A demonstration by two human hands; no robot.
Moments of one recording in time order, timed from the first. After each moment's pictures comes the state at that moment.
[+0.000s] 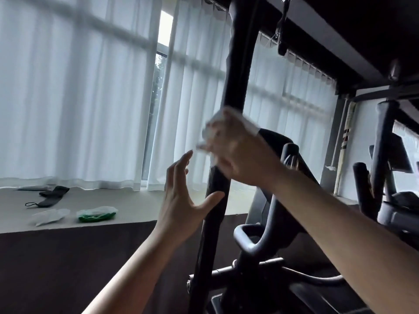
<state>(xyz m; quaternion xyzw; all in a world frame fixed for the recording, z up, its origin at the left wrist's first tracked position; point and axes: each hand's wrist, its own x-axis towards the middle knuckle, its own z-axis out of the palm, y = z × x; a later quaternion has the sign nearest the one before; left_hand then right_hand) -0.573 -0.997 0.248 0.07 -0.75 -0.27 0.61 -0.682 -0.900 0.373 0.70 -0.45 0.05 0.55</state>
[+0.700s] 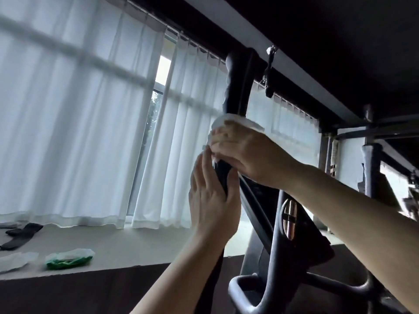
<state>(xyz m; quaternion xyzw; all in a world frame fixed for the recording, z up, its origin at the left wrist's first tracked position) -0.632 -0.965 0.329 0.07 -0.67 -0.27 0.69 -0.686 -0.888 0.447 0.72 -0.47 0.05 0.50</state>
